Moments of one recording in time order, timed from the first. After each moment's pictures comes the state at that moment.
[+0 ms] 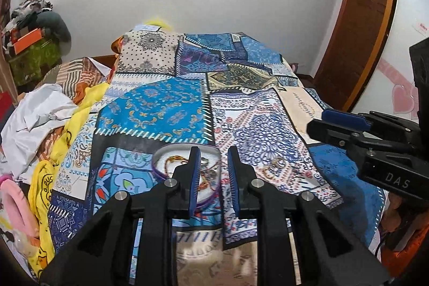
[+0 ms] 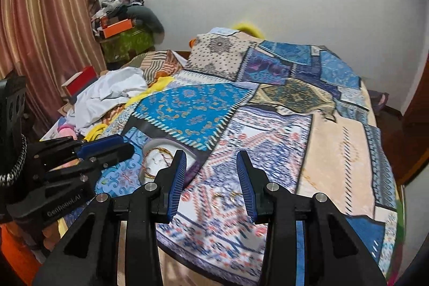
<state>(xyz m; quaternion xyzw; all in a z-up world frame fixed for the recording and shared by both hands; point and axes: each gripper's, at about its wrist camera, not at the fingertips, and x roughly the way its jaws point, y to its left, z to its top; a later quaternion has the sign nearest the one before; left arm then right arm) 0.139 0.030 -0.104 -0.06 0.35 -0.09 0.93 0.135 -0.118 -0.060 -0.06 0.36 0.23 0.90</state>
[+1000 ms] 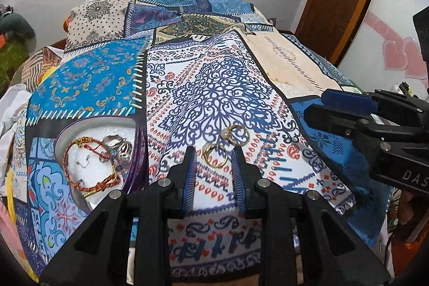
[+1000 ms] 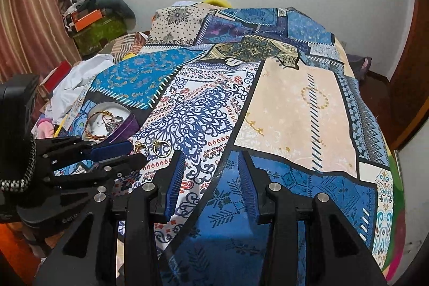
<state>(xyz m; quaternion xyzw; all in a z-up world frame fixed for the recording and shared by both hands) 0.188 -0.059 -0.176 -0.01 0.43 -0.15 0.89 0.147 -0.189 -0.112 -0.03 0.42 0.18 0.89</state>
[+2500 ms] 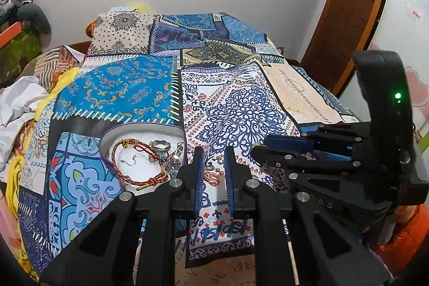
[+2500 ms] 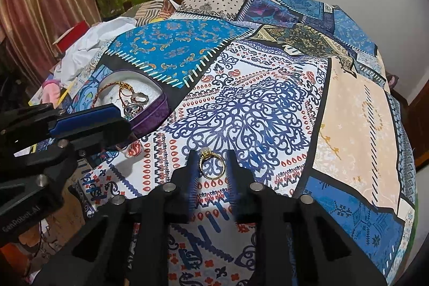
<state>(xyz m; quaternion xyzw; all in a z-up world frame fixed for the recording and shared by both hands) 0.160 -0.006 -0.149 -0.06 0.37 -0.13 0.92 0.168 -0.122 -0.141 -0.11 0.46 0.24 0.85</state>
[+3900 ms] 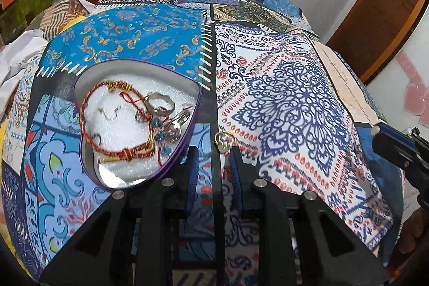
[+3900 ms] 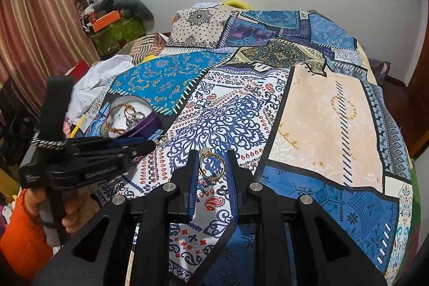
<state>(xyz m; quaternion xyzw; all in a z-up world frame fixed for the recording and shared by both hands) 0.222 0.010 -0.209 -0.10 0.48 -0.08 0.87 0.155 -0.166 -0.115 -0.02 0.41 0.24 0.88</state>
